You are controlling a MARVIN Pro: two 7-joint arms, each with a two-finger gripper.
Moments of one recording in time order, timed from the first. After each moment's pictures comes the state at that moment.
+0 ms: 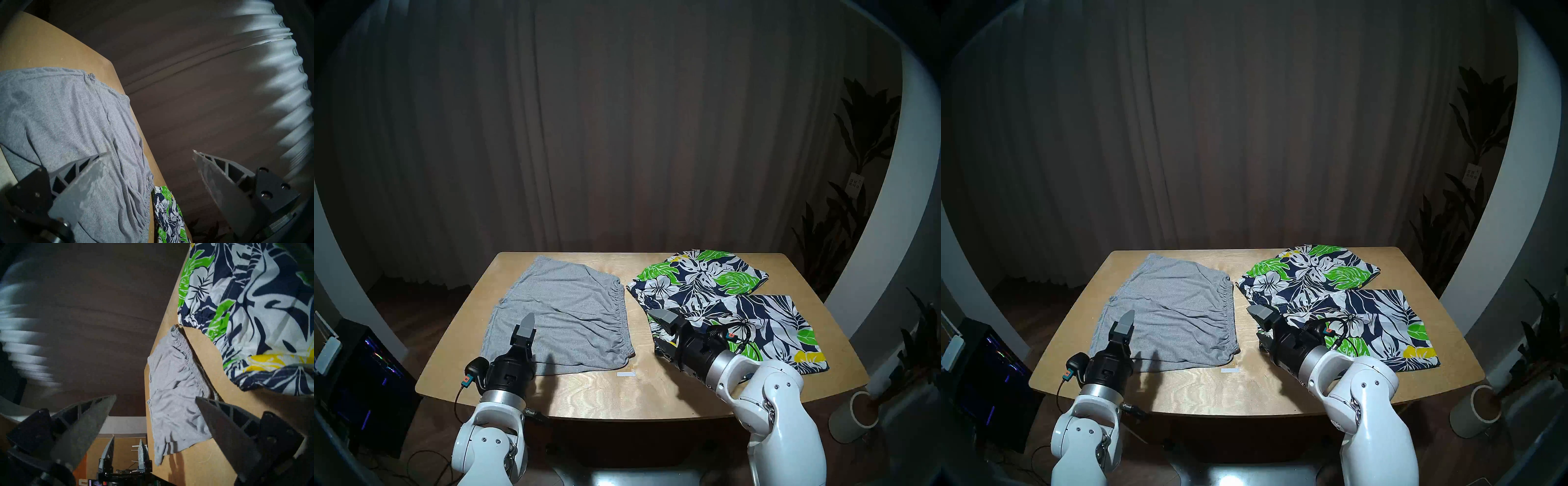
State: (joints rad) left arm 2.21 -1.71 -1.74 -2.07 -1.14 0.15 -0.14; right arm -1.98 -1.59 1.56 -2.08 1.53 0.71 -0.31
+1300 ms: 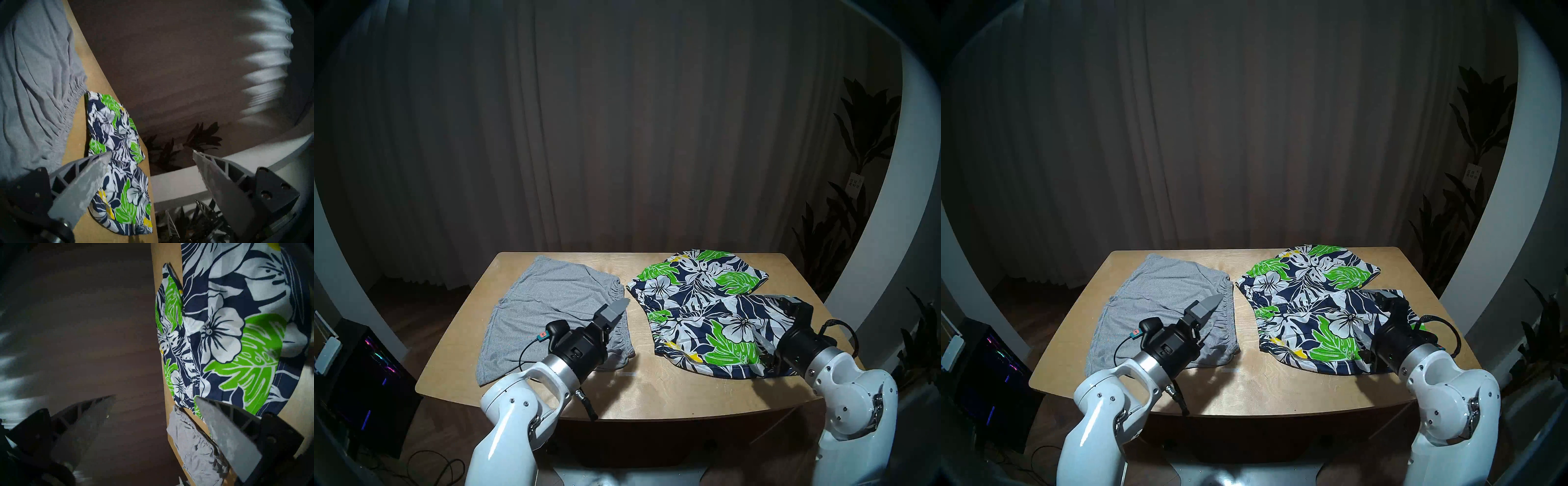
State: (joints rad) left arm 1.98 -1.56 -1.49 -2.02 -1.25 0.63 -0.07; right arm -2.07 -1.67 2.07 -2.33 2.08 0.48 -0.74
